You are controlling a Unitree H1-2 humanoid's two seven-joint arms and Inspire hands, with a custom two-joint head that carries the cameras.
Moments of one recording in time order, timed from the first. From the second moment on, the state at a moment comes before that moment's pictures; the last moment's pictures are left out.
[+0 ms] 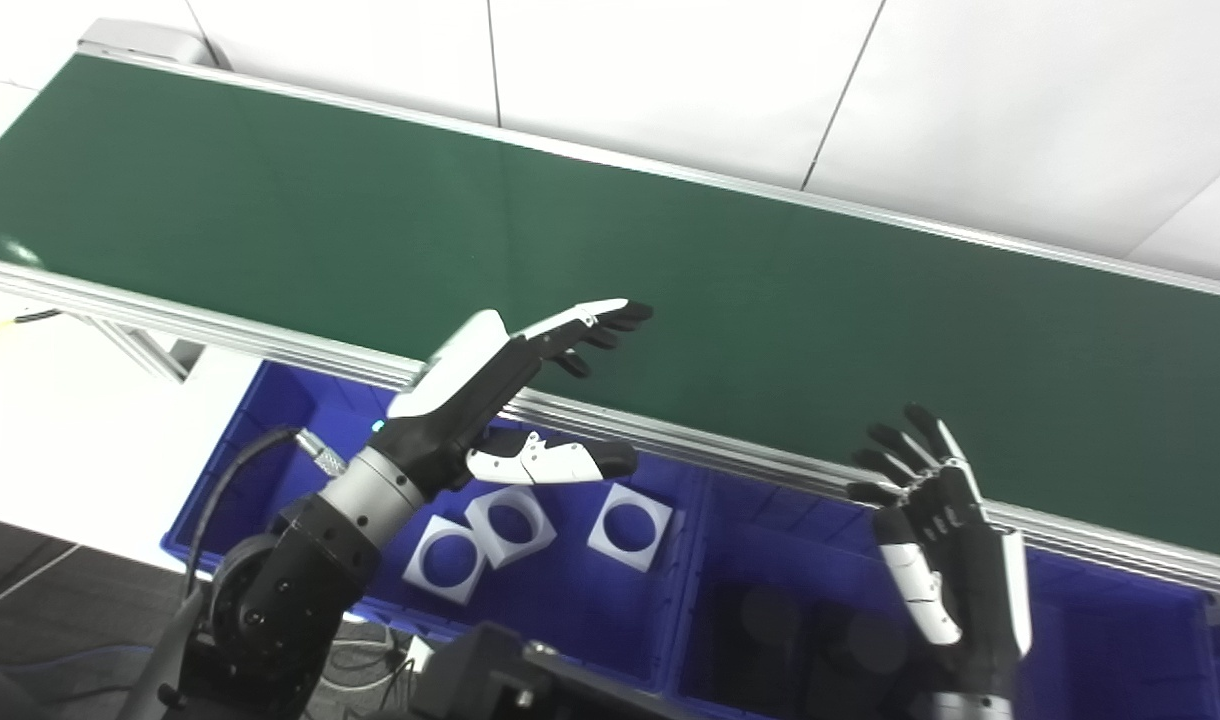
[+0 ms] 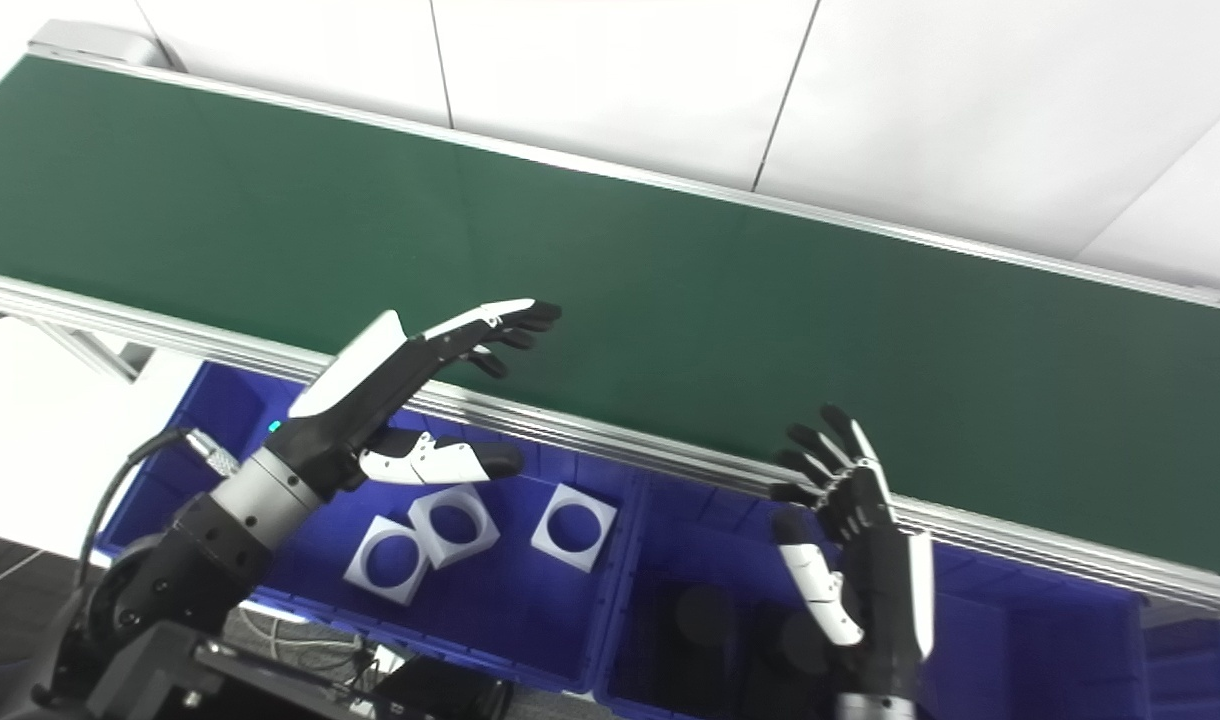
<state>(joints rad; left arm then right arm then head) 0.40 0.18 -0.11 -0.69 0.36 0.09 -0.31 0.32 -0.07 0.21 -0.22 -0.05 -0.19 0.11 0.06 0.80</state>
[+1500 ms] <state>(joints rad) 0.27 0.09 -0.13 0.01 -0.11 -0.35 -0.24 0.31 0.03 0.25 -0.12 -0.27 -0.25 -0.02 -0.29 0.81</state>
